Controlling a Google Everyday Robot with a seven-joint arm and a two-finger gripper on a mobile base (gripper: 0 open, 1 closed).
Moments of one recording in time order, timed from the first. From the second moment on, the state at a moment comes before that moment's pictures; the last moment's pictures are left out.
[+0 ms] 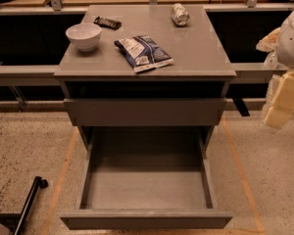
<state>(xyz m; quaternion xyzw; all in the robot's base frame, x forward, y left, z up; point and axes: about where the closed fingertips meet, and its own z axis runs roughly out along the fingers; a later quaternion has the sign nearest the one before) 0.438 -0.216 0.977 -0.60 0.78 -0.04 0.16</state>
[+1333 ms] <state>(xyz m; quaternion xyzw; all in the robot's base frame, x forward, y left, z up) 0.498 -0.174 0.991 -0.57 0.78 0.02 0.27</state>
